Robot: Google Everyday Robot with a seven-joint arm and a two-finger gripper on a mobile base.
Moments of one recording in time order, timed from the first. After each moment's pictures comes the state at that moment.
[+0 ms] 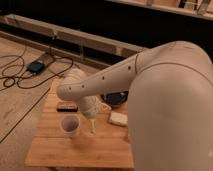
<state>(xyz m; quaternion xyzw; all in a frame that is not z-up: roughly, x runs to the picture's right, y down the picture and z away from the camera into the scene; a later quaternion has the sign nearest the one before) -0.017 0.160 0.696 -0.31 0.28 0.18 0.89</state>
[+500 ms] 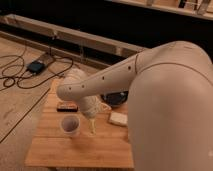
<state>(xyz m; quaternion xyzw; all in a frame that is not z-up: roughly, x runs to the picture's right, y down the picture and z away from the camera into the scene) -0.017 0.160 0.696 -0.31 0.28 0.18 0.89</state>
